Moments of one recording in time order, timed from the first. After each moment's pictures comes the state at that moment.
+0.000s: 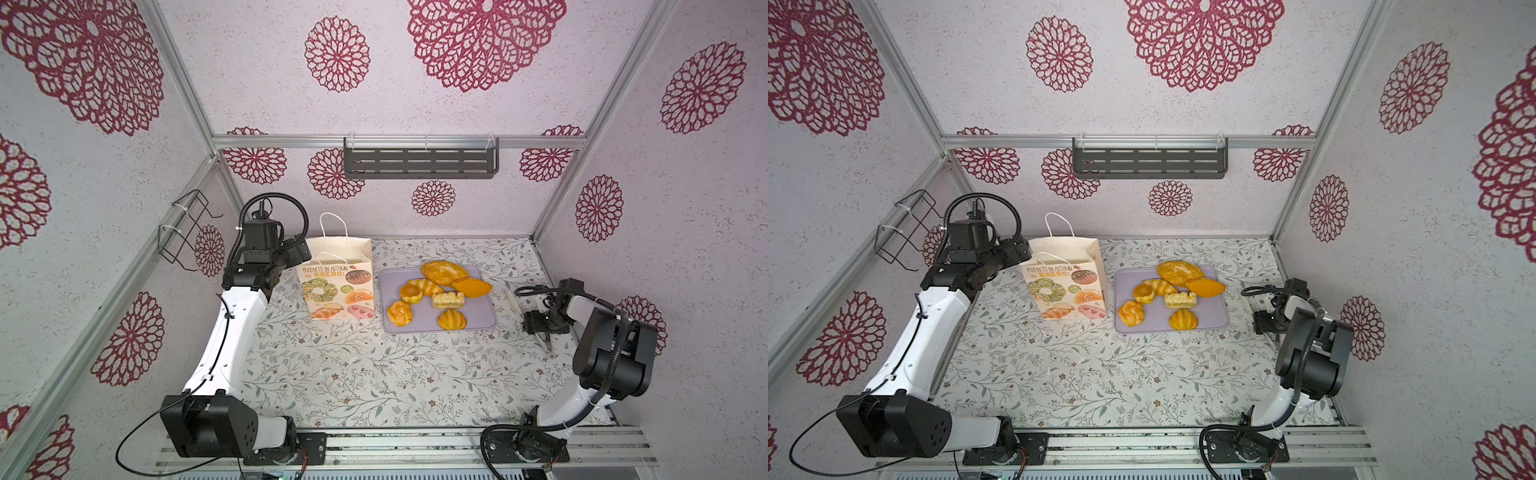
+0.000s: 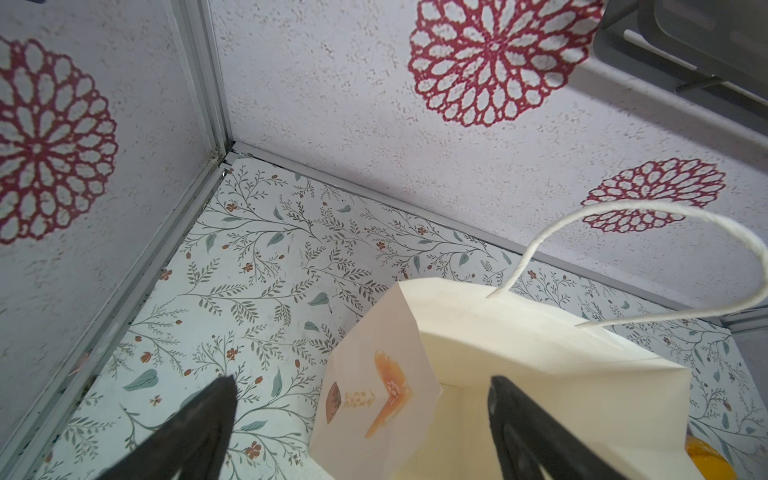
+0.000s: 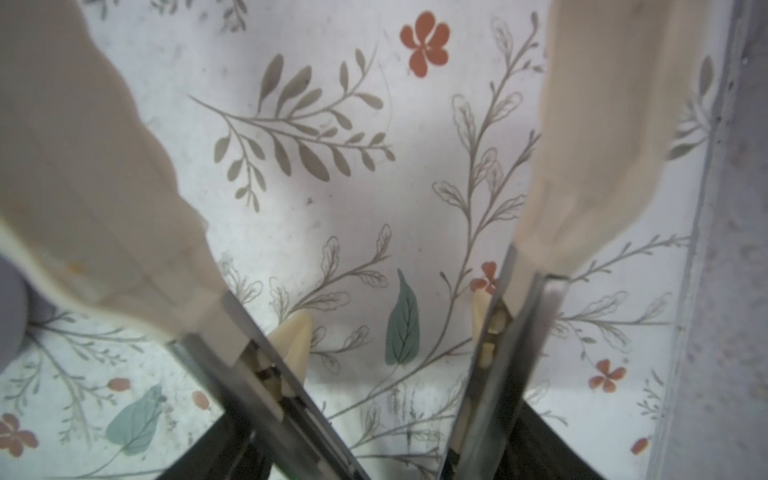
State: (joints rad) left arm -0.01 1.38 1.41 -0.59 -0.09 -0.34; right arm -0.37 1.74 1.04 -0.57 -0.07 -0.39
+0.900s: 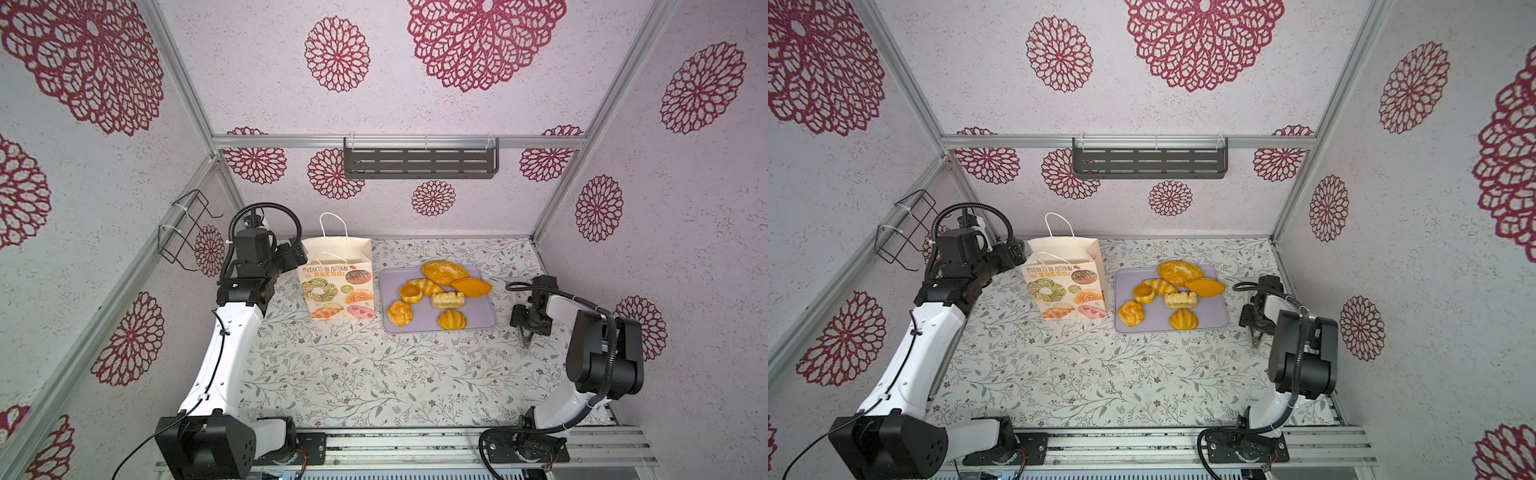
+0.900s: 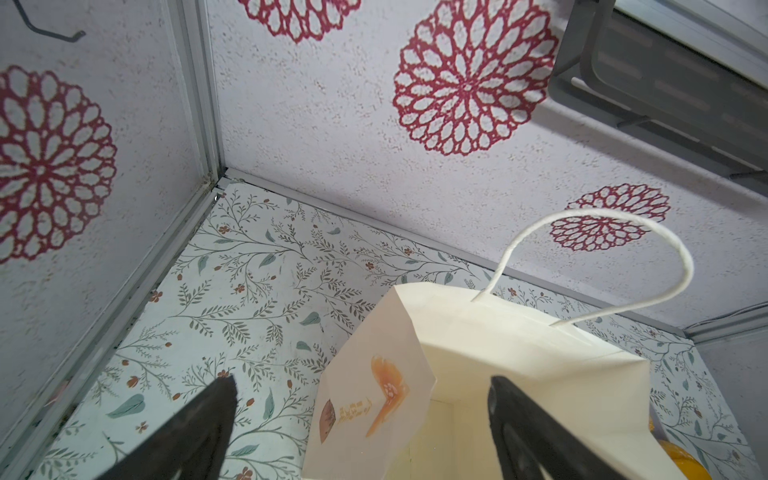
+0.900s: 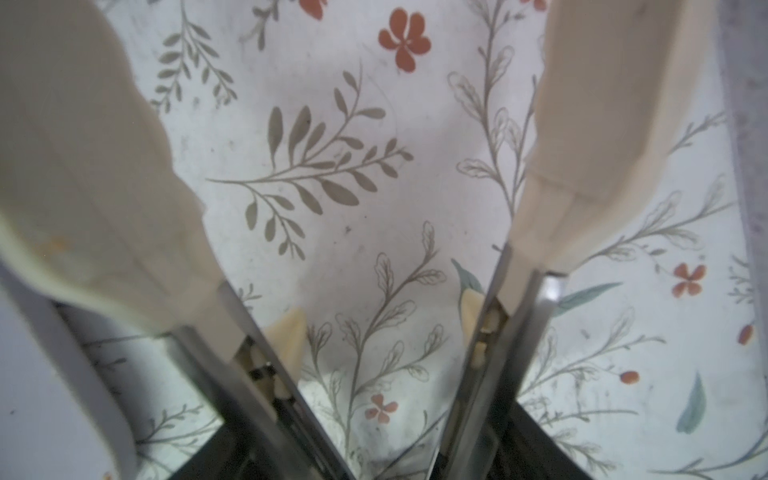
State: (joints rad) left arm 0.02 1.28 1.28 -0.45 -0.03 -0.32; right arm -0.19 1.70 0.98 -0.52 0.10 0.14
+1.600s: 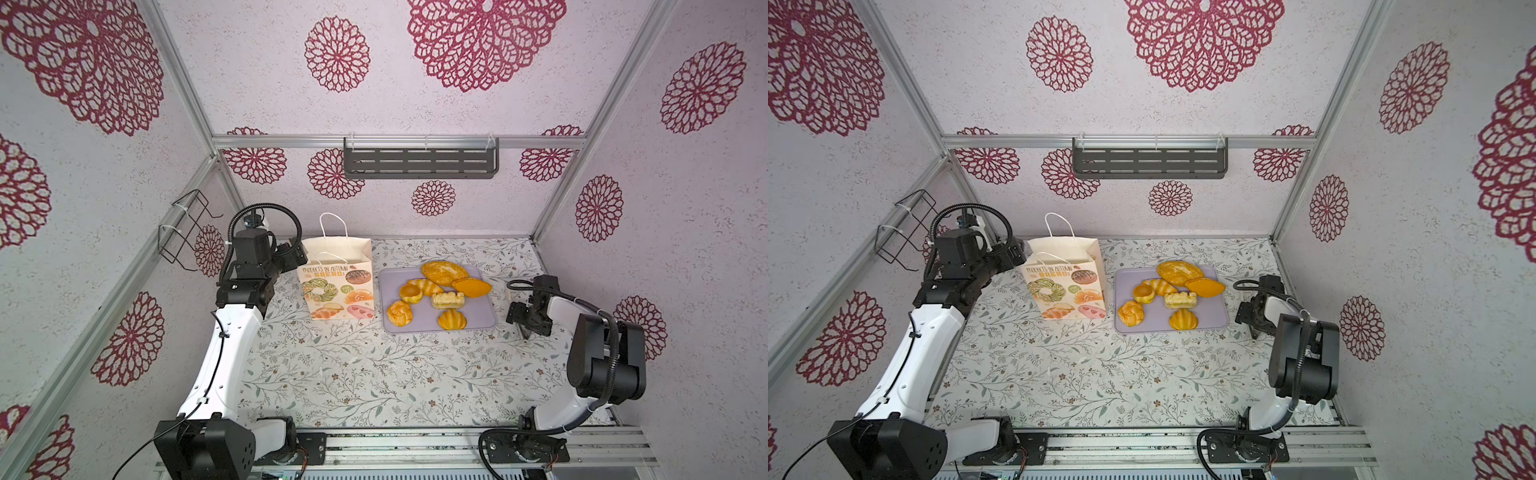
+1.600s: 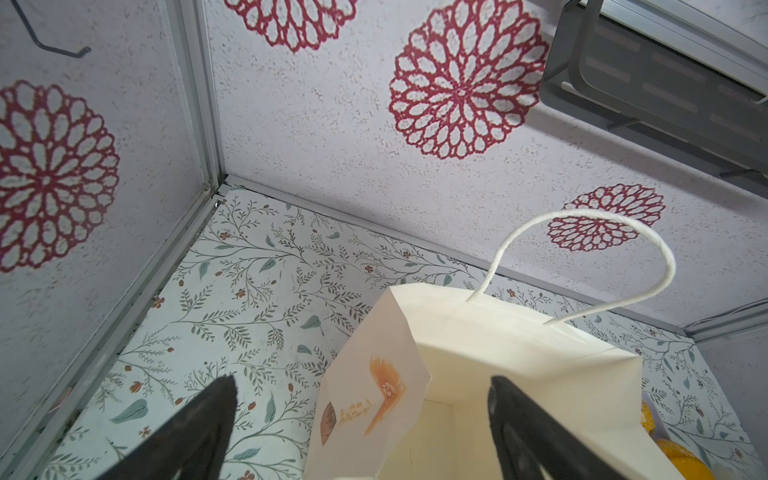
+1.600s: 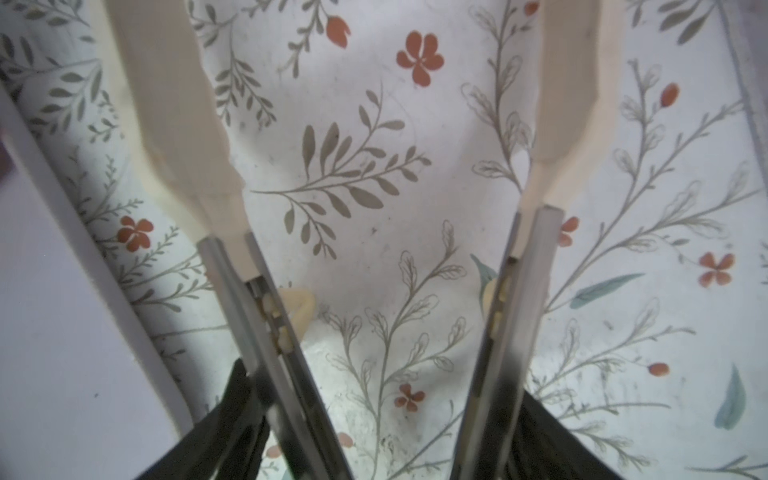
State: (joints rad) left arm 0.01 1.27 1.28 -0.45 -0.04 -0.31; right arm -0.19 1.67 0.97 -0.49 0.04 0.19
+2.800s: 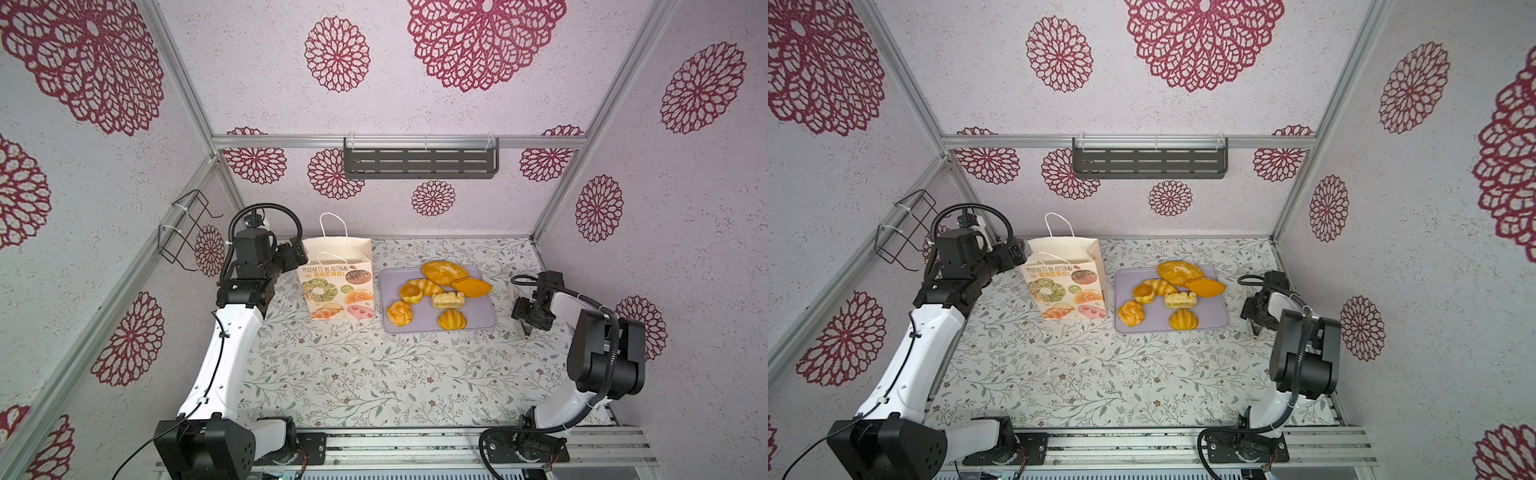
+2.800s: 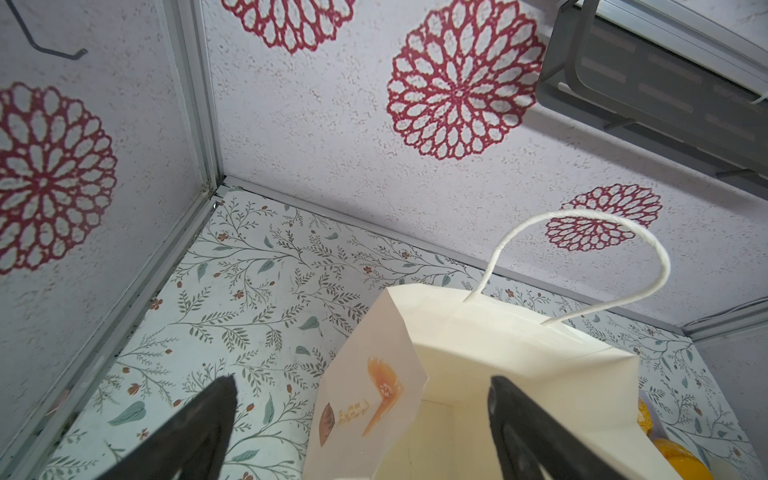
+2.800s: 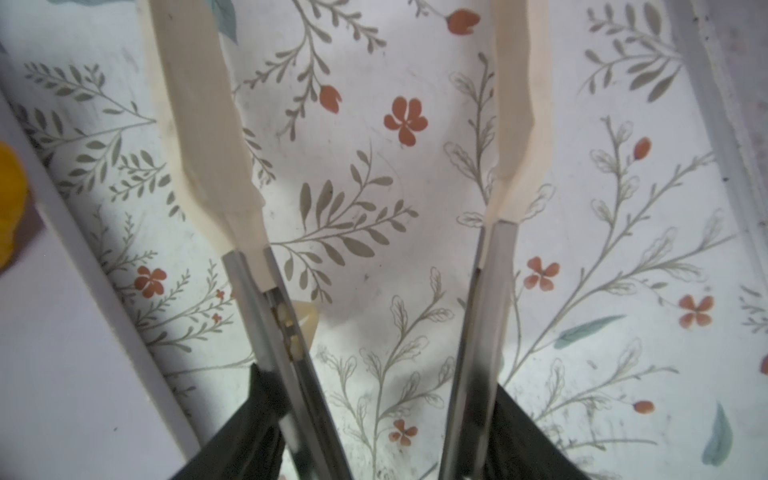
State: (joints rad) left arm 0.01 1.27 1.28 -0.45 -0.04 -0.31; right arm -0.23 1.72 1.04 -0.50 0.02 0.18
